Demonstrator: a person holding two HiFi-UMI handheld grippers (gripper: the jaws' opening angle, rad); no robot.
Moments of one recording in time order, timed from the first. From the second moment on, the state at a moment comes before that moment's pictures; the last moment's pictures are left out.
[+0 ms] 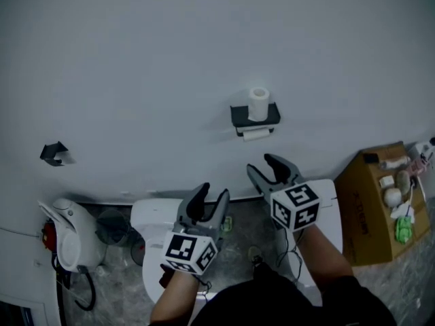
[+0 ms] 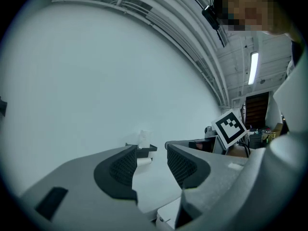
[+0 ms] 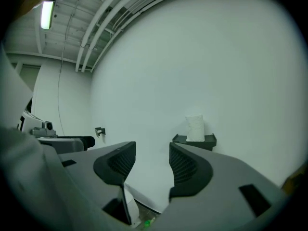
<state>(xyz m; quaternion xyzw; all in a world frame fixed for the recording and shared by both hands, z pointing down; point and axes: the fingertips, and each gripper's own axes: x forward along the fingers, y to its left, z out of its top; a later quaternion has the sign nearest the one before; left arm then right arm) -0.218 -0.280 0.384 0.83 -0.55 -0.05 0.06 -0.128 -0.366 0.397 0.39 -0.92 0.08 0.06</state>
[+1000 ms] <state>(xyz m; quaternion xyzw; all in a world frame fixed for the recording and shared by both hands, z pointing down) -0.159 -0.110 0.403 0.85 -0.51 -0.05 0.09 -0.070 -0.168 0.399 0.41 -0.90 0.09 0.06</state>
